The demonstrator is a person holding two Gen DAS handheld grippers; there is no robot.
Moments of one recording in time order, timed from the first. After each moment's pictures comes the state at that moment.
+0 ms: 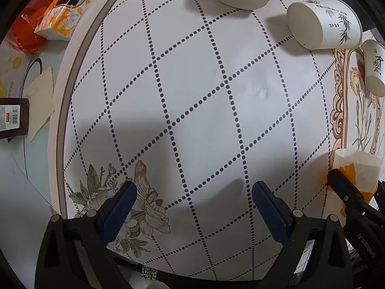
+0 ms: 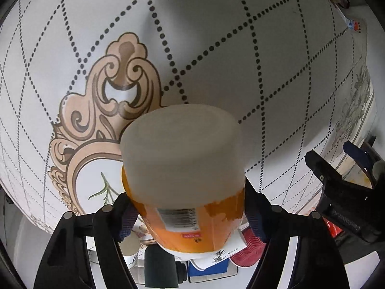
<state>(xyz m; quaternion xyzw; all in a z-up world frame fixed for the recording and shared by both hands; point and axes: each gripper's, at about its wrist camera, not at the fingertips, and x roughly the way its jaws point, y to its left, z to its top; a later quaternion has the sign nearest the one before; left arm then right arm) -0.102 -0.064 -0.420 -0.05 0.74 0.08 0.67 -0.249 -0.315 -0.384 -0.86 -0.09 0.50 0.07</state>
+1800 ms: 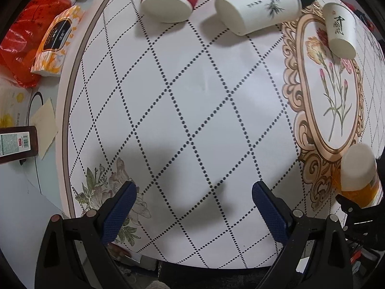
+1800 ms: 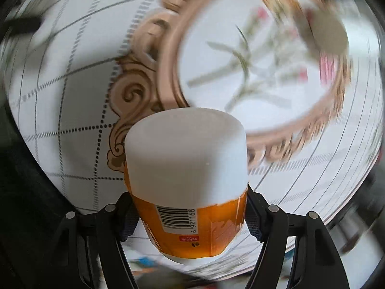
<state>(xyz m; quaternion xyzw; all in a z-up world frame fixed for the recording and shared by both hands) -0.111 -0.194 -0.359 0.02 0.73 0.04 0.68 -0.131 -0.325 -0.376 -0.27 0.79 0.22 0.51</state>
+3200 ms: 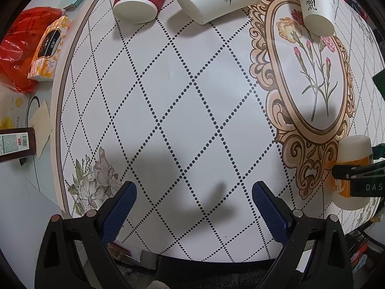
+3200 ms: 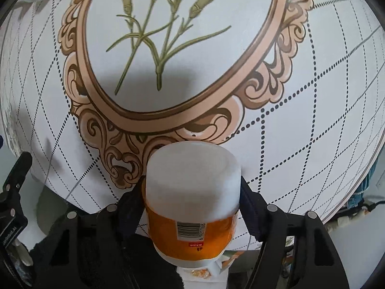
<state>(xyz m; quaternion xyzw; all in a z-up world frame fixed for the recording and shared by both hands) -0.146 -0.259 -0.357 0.04 0.73 0.02 0.68 -0.047 -0.524 -0.417 -0.07 0.85 0.06 0.51</state>
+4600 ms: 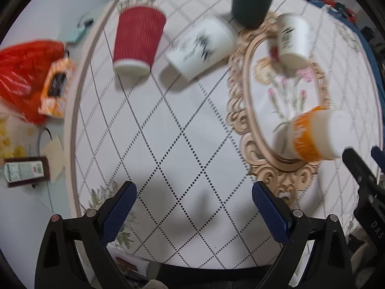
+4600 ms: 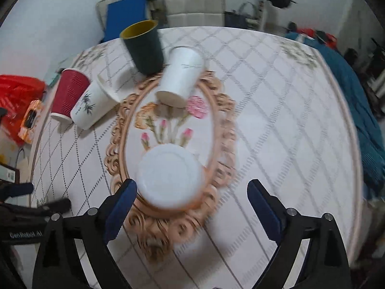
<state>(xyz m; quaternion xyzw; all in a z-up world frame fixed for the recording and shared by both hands) -0.101 -0.281 -0.286 0.07 0.68 0.00 0.73 -0.116 -0.492 -0.300 0.05 0.57 -0.03 0.82</state>
